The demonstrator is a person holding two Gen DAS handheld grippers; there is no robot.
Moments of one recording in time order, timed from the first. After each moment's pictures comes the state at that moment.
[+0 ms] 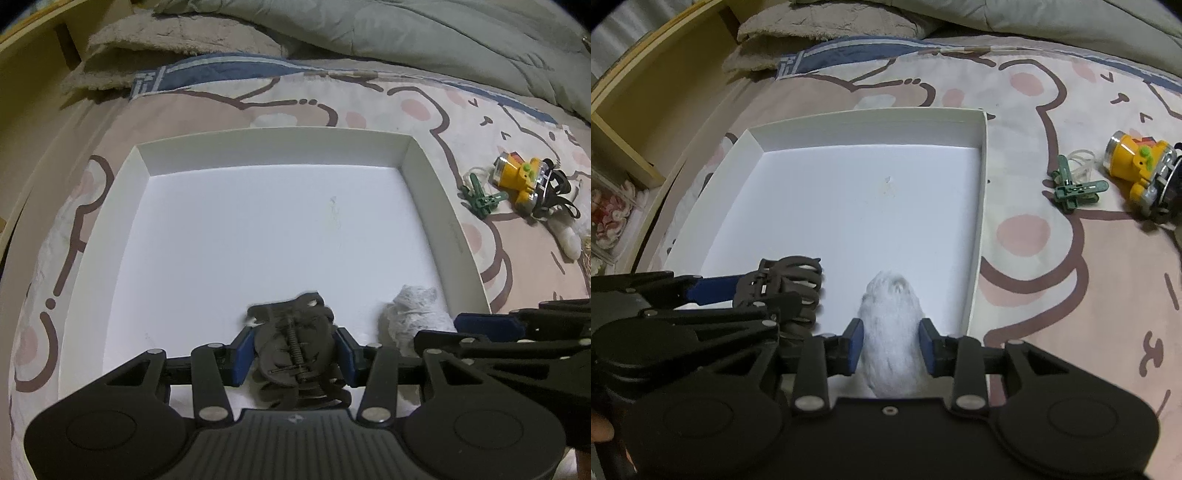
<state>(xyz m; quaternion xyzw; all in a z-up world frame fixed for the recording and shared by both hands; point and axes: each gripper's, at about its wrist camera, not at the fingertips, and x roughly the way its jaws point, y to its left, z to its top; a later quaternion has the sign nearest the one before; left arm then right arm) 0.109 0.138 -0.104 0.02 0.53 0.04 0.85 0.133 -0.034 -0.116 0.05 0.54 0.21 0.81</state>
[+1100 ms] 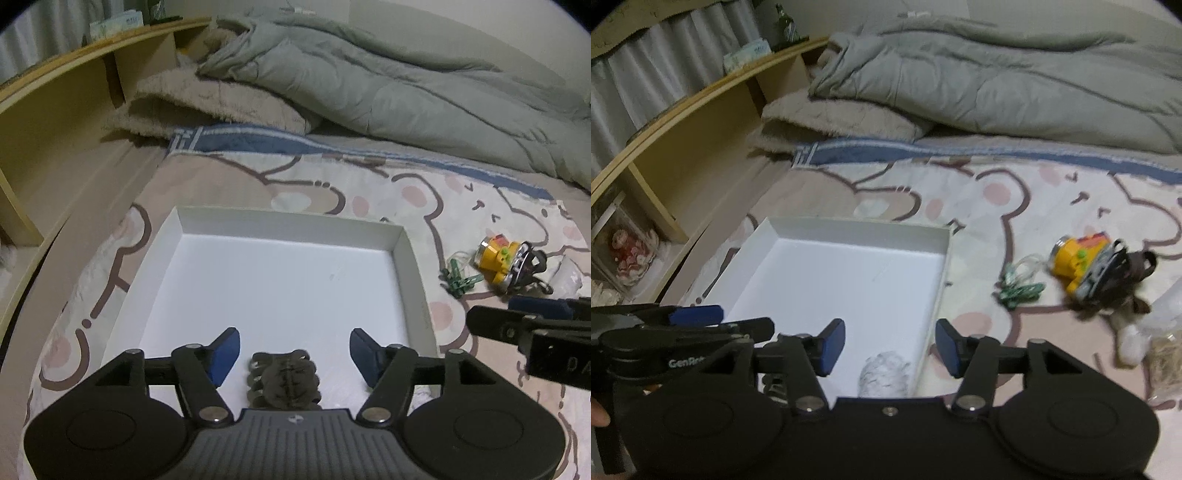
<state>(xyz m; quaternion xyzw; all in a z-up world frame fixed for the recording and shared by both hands) 0.085 0.125 -0.037 -0.02 0.44 0.07 0.90 0.121 -0.088 -0.043 0.05 0.41 0.22 0.88</state>
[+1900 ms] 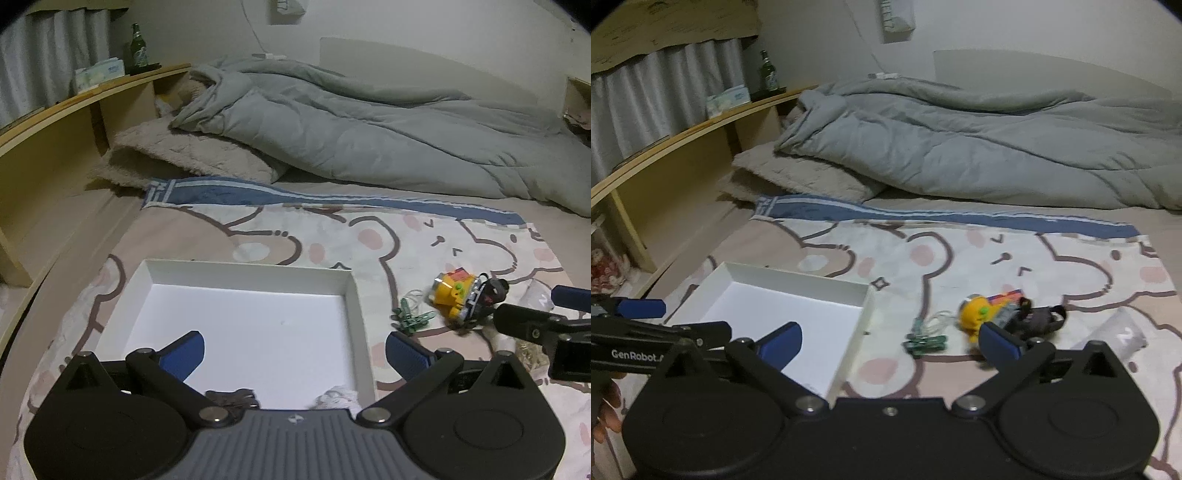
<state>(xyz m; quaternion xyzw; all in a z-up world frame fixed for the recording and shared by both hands) 0.084 0.068 -0.011 0.00 0.38 0.05 0.92 0.109 -0.164 -0.015 0.02 0.33 0.17 0.93</state>
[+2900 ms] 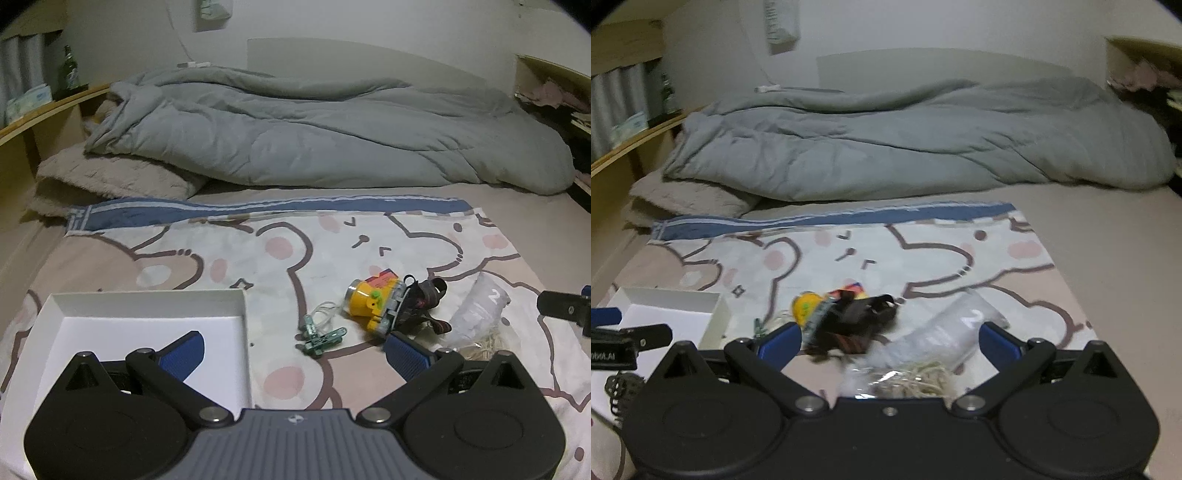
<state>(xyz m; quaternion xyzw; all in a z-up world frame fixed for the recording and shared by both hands) 0.128 -0.031 -0.038 0.02 0.37 -0.03 0.93 0.118 -0.308 -0.026 0.04 0.34 0.03 0.94</state>
